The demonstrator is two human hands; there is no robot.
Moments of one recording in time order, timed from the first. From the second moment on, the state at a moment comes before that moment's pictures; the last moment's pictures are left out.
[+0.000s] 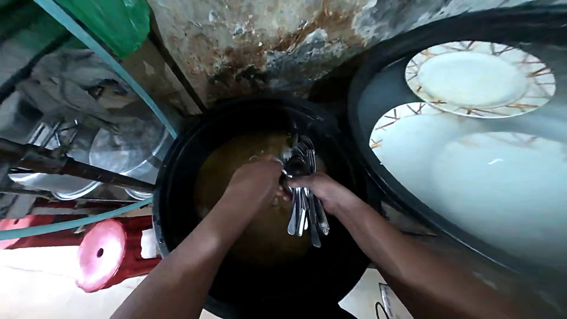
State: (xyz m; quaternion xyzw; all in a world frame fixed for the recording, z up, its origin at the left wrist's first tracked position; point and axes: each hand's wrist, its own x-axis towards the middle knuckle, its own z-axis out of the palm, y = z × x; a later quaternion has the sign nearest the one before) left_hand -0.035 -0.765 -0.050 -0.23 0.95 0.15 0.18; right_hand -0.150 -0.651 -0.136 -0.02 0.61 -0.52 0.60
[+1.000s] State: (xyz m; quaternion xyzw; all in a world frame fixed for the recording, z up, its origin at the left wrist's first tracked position) left_hand 0.043 -0.764 -0.132 -0.37 0.80 0.29 0.37; right_hand -0.148 -0.653 -0.139 -0.03 0.64 -0.59 0.50
